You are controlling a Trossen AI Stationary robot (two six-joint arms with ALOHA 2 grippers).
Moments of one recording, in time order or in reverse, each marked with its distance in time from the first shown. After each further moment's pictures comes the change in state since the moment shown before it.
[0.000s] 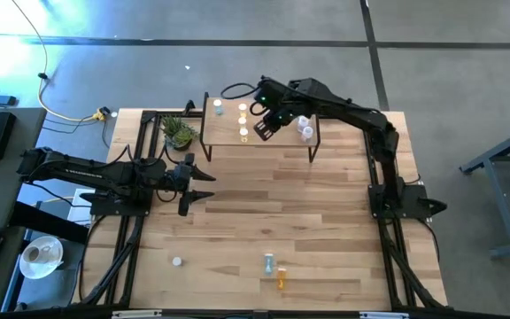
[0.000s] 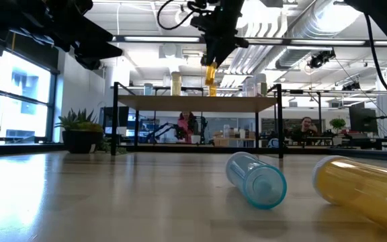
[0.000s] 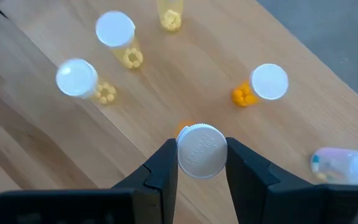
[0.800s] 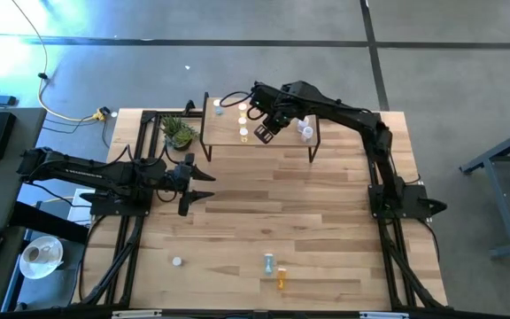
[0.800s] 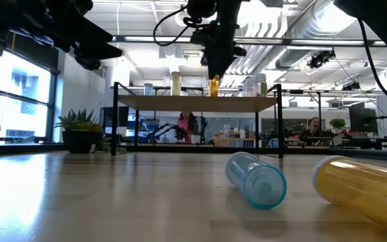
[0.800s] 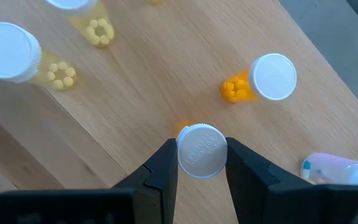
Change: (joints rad) left arm 0.000 0.000 0.000 -0.005 0.000 0.000; right arm -0.011 0.066 -0.001 -0.034 0.049 -0.075
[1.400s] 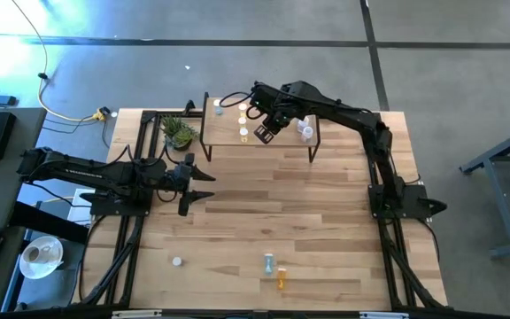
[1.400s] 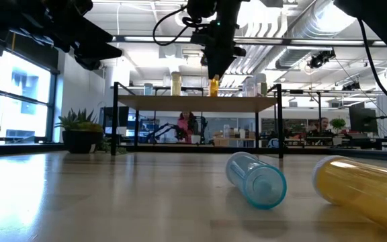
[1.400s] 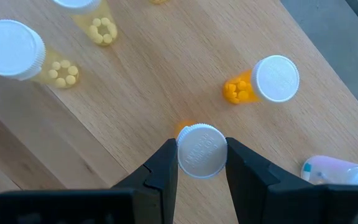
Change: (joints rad) left arm 0.000 0.000 0.000 -0.002 0.000 -0.002; right arm 0.000 0.000 0.000 0.003 -0.005 -0.016
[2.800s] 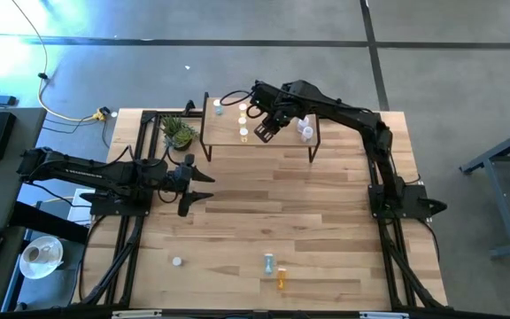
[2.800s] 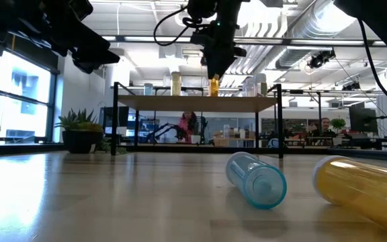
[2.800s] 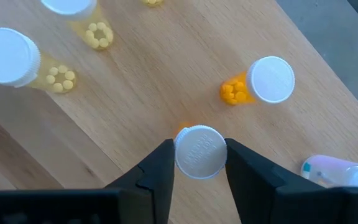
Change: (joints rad) left arm 0.000 0.000 0.000 -0.046 0.000 0.001; right arm -0.006 -0.001 0.000 0.004 0.000 0.016
